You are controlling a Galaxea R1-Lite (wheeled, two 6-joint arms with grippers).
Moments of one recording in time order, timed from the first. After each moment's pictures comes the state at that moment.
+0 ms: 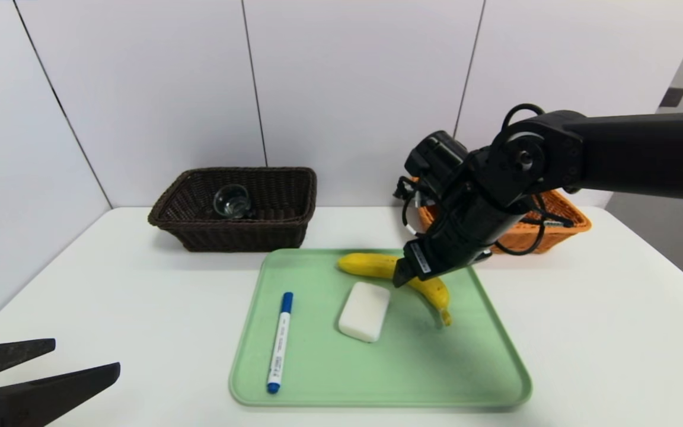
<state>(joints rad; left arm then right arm) -0.55 0.86 -0.79 0.43 0.06 -0.34 0.57 2.08 -1.81 0.85 -0.08 0.15</state>
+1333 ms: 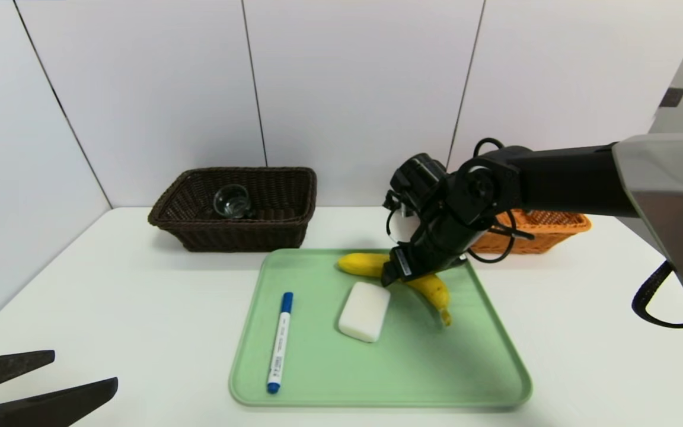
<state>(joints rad) -0.55 0.84 -0.77 0.43 0.04 -0.34 0.55 2.20 -1.82 0.72 -0.08 0.15</state>
